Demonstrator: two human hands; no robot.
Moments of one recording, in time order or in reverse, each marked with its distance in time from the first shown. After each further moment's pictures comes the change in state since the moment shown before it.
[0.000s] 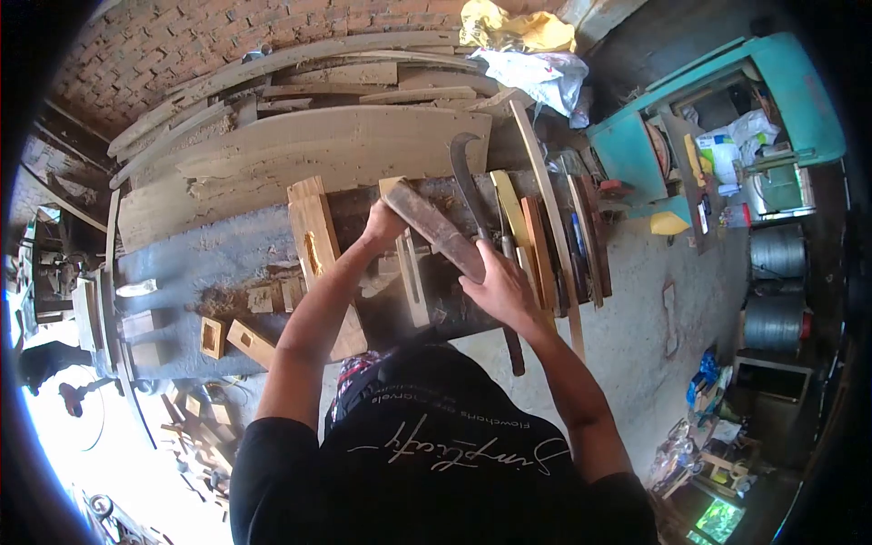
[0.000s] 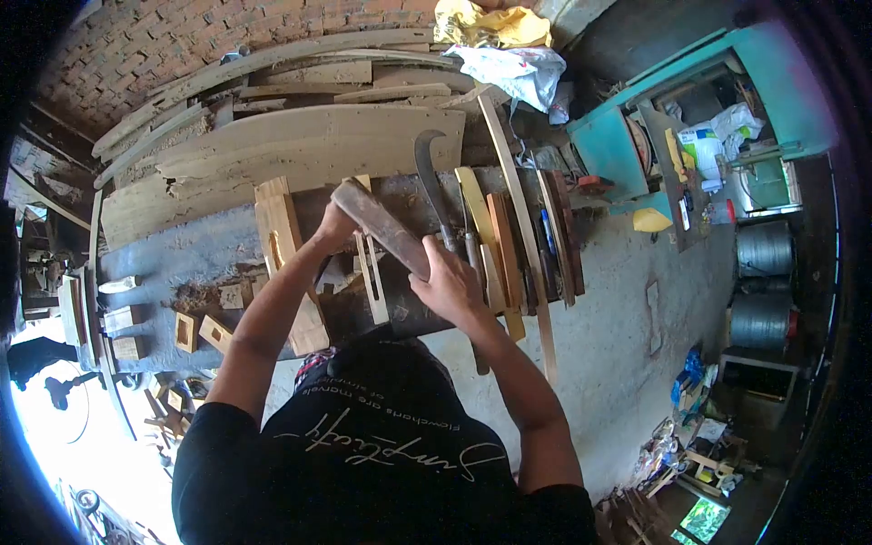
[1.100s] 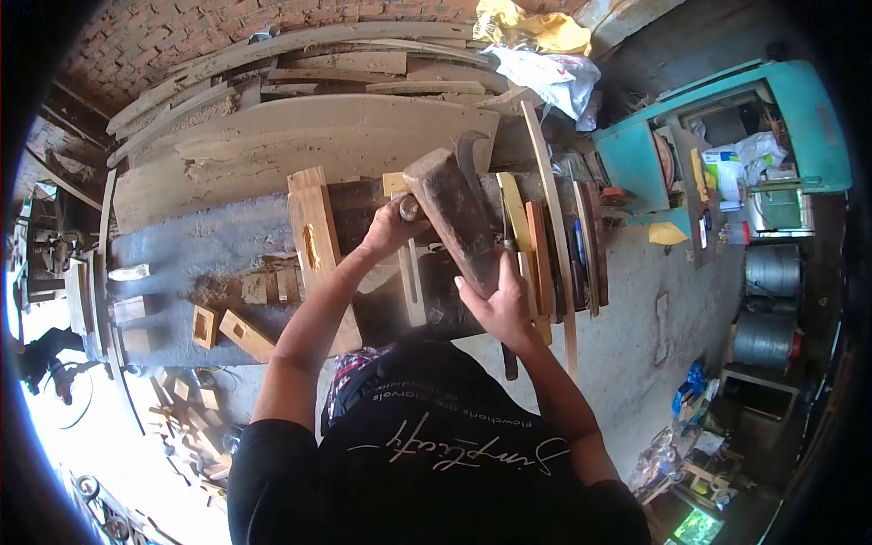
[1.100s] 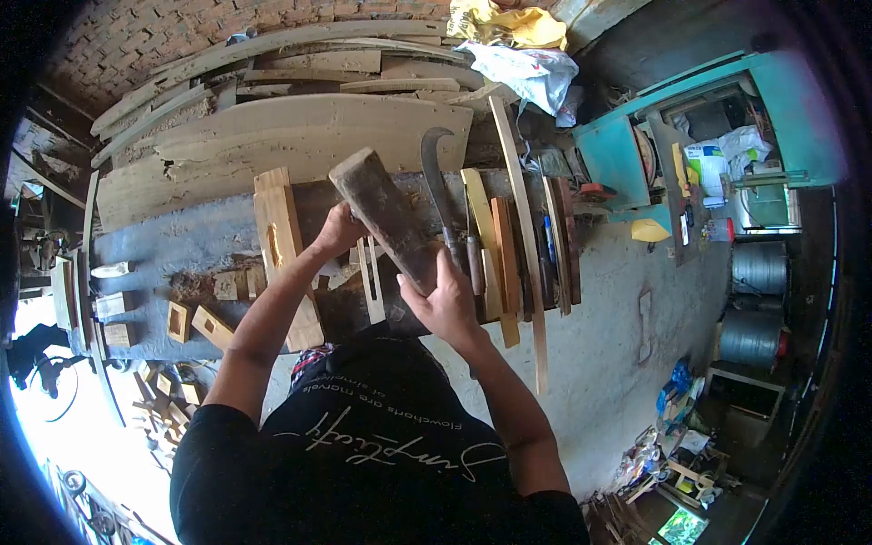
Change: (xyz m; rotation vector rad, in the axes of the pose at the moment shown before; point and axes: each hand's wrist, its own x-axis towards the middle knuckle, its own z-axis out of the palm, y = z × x) left_hand -0.024 0.011 -0.003 0.114 -0.035 0.137; right_hand -0.003 -0.024 -0.003 0.348 0.209 0.002
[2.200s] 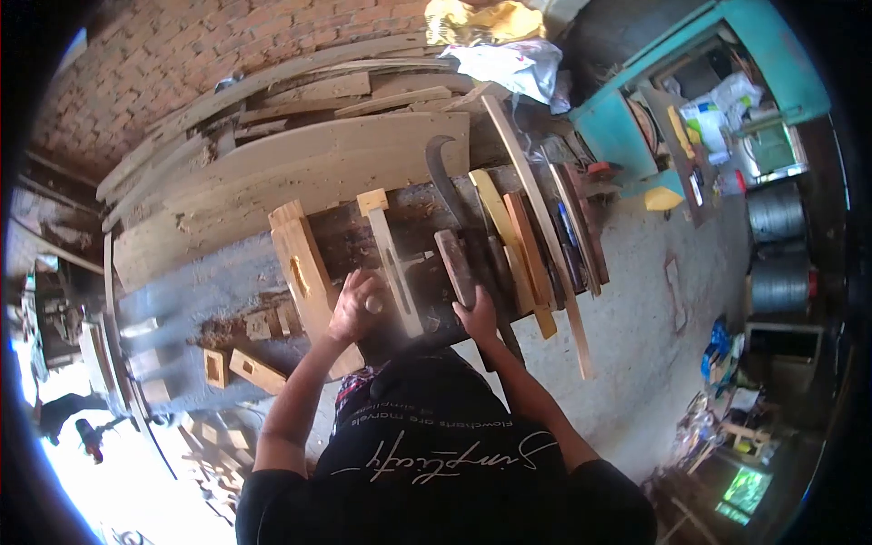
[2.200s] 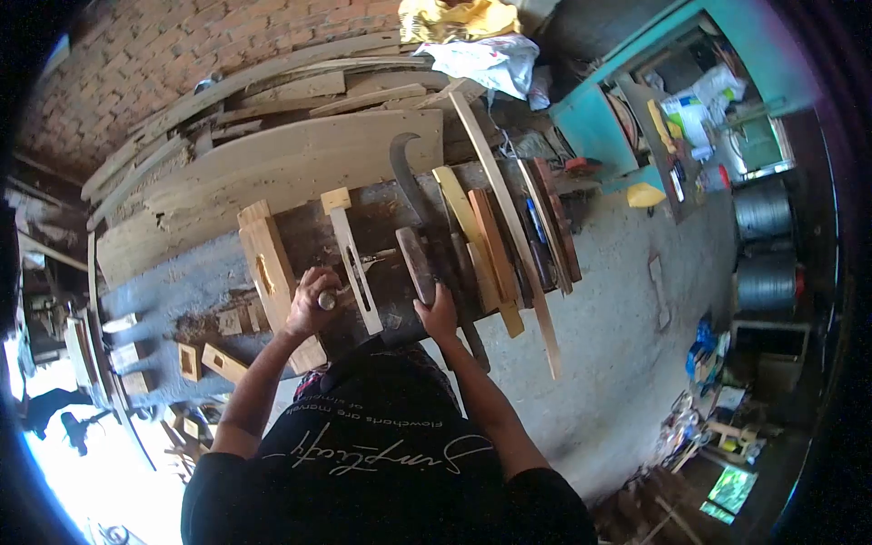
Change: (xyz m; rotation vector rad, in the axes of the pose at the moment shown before) left_hand -0.104 0.007 -0.011 0.264 0.003 0.411; right_hand -0.109 0.198 0.093 -0.152 0.035 0.511
